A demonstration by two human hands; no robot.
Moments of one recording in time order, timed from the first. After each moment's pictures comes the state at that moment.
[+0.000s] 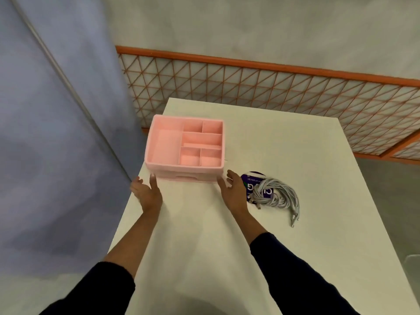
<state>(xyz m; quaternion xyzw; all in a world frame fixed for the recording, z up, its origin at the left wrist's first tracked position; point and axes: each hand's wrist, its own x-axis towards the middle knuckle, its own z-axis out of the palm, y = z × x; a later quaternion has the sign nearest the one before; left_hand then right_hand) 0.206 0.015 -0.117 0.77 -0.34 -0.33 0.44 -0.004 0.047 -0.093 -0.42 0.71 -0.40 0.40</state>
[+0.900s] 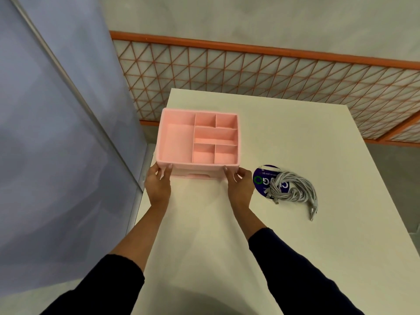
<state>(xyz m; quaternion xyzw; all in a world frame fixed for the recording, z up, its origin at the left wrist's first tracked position) 0.237 -0.016 -0.125 0.67 -0.40 -0.40 0.48 0.051 0.026 -0.101 -0.25 0.75 -0.50 0.35</state>
